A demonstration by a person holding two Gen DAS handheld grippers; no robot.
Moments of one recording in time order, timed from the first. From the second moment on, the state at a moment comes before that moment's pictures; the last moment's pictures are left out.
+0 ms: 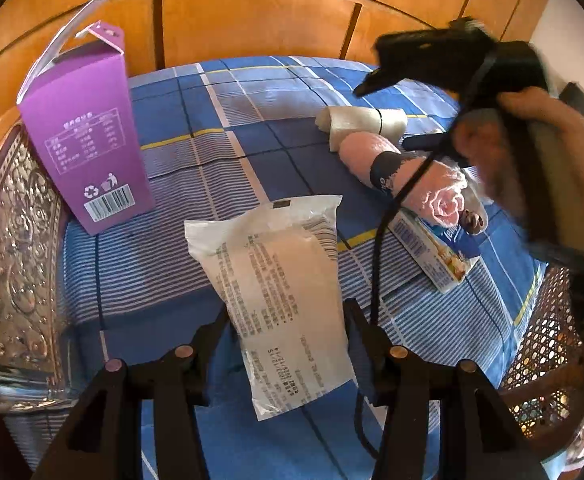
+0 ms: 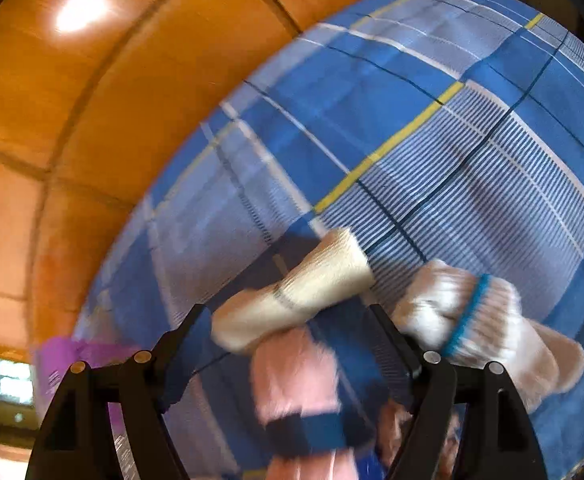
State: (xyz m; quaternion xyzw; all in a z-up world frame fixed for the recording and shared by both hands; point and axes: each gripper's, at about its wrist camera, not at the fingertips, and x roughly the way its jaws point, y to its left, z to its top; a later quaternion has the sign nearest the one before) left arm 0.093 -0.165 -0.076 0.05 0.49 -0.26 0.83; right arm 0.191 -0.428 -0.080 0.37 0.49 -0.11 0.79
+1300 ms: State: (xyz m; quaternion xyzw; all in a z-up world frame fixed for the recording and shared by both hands) left arm 0.224 -0.098 0.107 -0.07 0.36 -0.19 0.91; right arm 0.212 -0.408 -0.086 0.27 0.49 -0.05 0.83
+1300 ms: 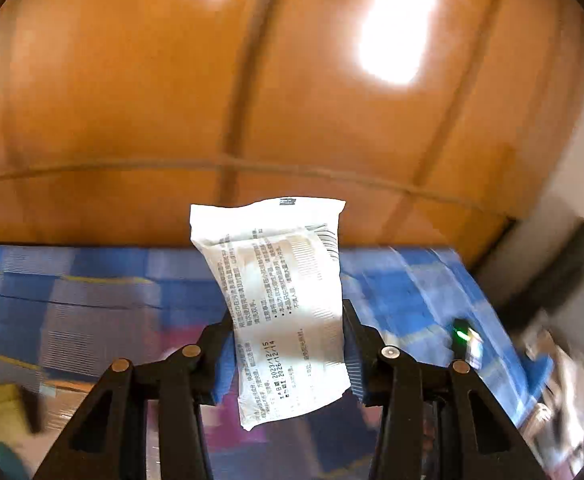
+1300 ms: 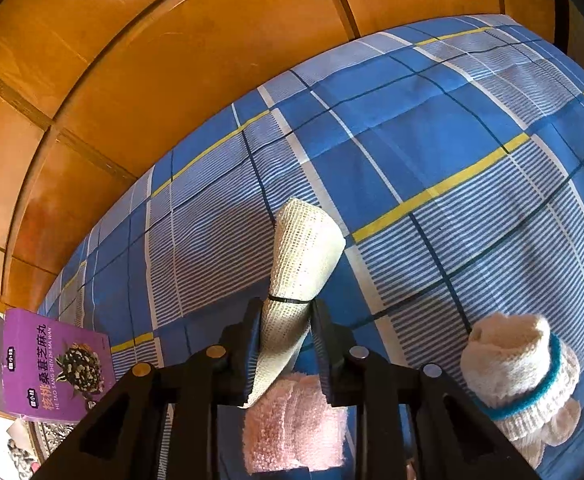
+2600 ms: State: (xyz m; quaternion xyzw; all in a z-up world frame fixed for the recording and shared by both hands) left arm -0.002 0.193 -0.021 -0.17 0.37 0.11 0.91; right arm 0.222 -0.322 -0.033 0.03 0.48 -0.08 0.87
